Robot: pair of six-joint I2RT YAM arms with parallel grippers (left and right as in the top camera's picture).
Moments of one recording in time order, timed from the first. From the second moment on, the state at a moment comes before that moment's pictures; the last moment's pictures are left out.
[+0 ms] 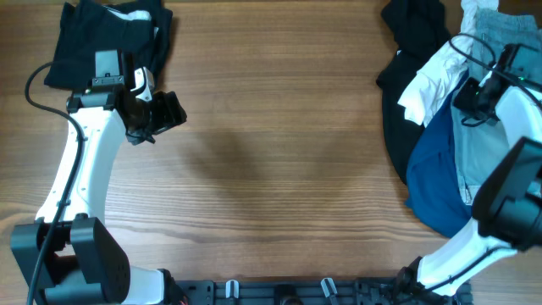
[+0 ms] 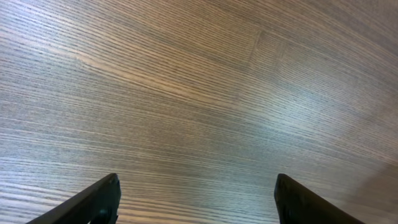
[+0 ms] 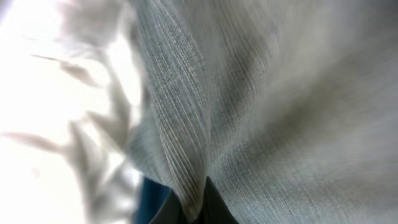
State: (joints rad) left arm 0.07 1.62 1.27 -0.91 0.21 -0.32; right arm -0.41 1.93 1.40 -0.59 -0.01 0.17
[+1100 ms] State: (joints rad) left arm 0.09 1.62 1.27 -0.86 0.18 -0.32; right arm 0.75 1.71 1.46 -0.80 -0.12 0.09
